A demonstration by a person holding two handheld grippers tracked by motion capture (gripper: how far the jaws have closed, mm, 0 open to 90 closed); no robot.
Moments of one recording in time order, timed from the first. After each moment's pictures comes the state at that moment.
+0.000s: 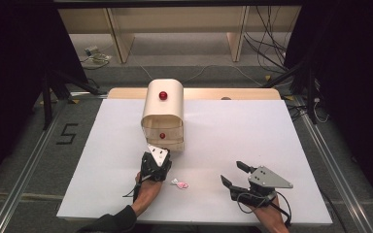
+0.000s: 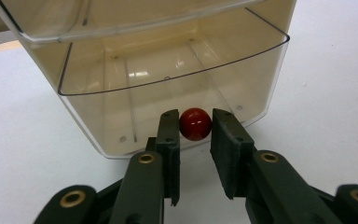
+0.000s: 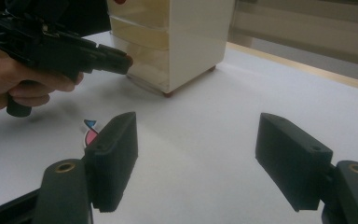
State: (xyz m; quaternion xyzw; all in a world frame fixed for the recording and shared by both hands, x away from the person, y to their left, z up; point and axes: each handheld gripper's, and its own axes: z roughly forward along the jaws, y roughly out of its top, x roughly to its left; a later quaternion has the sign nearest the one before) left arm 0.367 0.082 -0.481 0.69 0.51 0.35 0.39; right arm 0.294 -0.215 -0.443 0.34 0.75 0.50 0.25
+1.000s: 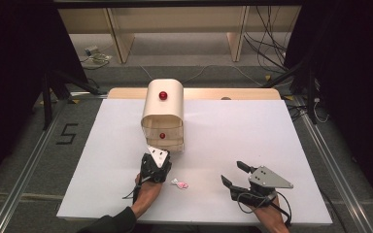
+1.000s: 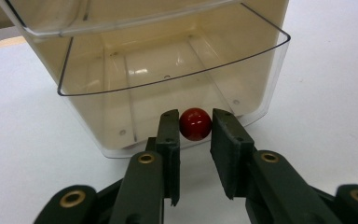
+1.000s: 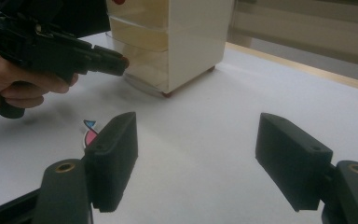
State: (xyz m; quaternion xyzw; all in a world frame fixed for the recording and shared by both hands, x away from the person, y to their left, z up) left arm 0.362 0.082 -0.480 0.69 0.51 0.34 0.38; right arm 0.294 -0.216 -0.443 0.34 0.75 0.50 0.25
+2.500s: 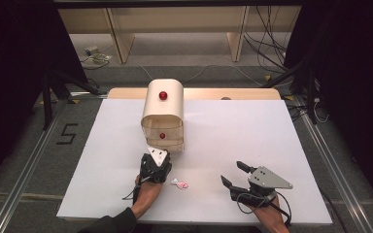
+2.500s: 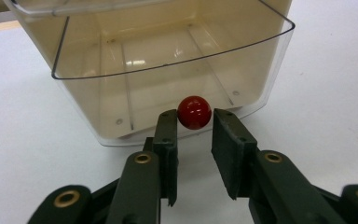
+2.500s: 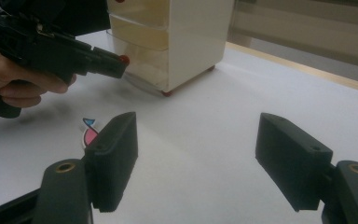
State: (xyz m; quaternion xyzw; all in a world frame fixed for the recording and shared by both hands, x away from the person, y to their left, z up) left arm 0.364 0.082 -0.482 0.69 0.52 0.33 0.38; right arm 0.295 -0.215 -0.444 0.33 0.75 0.50 0.26
